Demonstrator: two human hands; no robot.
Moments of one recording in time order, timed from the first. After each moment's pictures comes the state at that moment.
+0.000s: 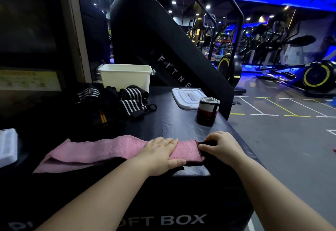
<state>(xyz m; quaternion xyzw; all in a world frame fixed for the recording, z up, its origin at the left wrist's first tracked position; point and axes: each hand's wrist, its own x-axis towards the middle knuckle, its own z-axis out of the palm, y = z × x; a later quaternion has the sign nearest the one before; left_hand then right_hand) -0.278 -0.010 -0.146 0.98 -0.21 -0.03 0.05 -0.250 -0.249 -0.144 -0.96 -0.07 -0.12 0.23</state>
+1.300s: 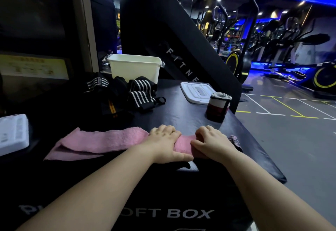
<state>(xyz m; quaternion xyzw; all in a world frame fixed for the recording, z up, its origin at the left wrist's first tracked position) -0.265 0.007 -0.147 0.98 -0.19 0.00 0.07 -0.253 -0.187 -0.141 -0.99 -0.10 -0.04 0.10</state>
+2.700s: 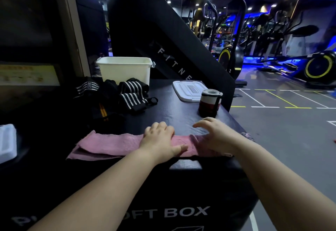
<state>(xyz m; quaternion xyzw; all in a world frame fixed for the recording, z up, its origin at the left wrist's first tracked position) -0.268 -0.016 -0.144 0.99 -0.12 0.08 0.07 -0.253 -0.223 -0.115 -0.97 -0.19 -0.06 0.11</state>
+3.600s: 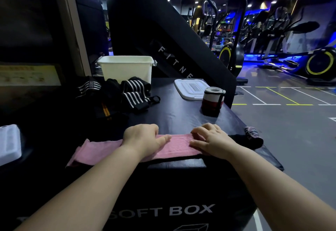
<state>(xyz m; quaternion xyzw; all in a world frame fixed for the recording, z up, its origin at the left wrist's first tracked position) -0.264 0.031 -0.137 0.99 -0.04 0.10 0.07 -0.253 -0.210 -0.145 -0.98 -0.14 -0.01 0.13</state>
